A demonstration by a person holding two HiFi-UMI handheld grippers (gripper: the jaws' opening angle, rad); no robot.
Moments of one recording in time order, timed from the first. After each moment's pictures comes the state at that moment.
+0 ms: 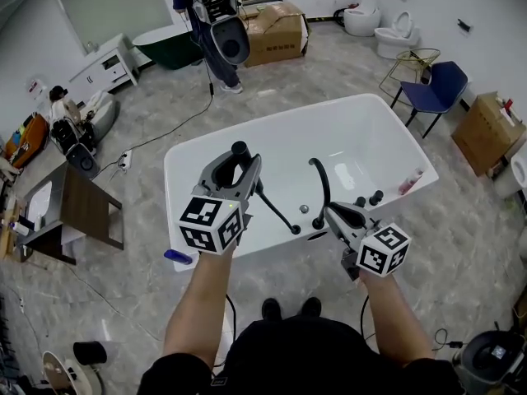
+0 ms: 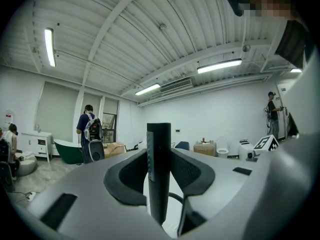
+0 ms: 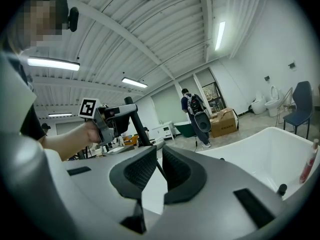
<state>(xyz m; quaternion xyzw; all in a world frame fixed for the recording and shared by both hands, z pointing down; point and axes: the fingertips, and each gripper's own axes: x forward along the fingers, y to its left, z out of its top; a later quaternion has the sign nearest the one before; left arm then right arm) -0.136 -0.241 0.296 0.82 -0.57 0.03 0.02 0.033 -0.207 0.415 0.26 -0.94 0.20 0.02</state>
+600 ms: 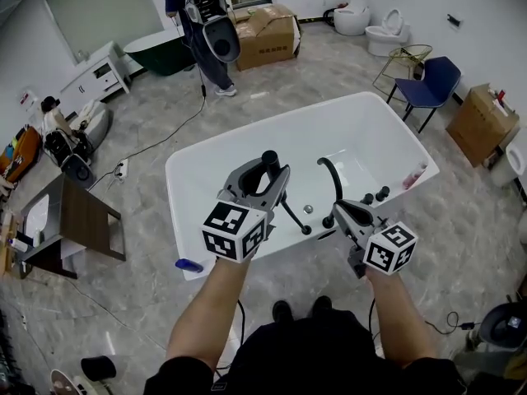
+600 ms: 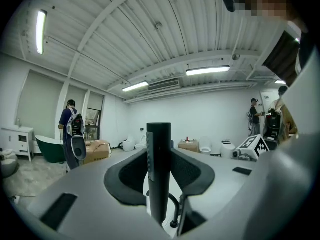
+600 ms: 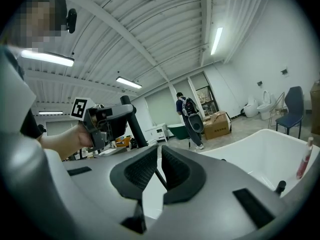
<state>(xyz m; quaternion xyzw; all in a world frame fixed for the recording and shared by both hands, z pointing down) -0.123 -0.229 0.311 0.87 -0.49 0.04 0.03 0.005 -0.202 0.416 0.31 -0.93 0.19 0.02</state>
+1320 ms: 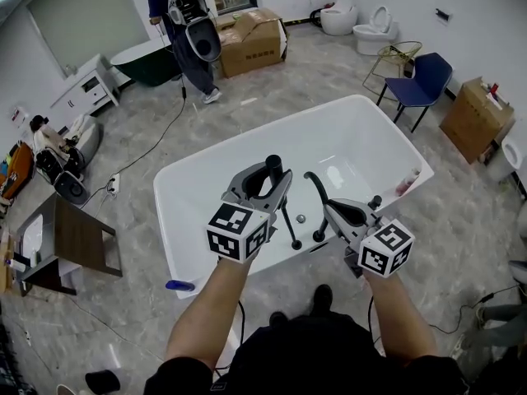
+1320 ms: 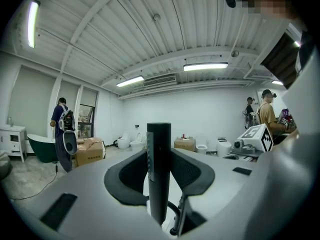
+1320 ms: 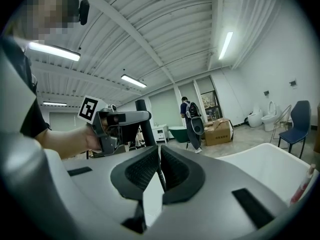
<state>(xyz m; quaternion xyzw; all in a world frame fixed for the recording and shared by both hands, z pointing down) -0.080 -0.288 0.325 0.89 -0.46 0.06 0.03 0.013 -0.244 0.393 0.30 -0.94 0.14 0.03</state>
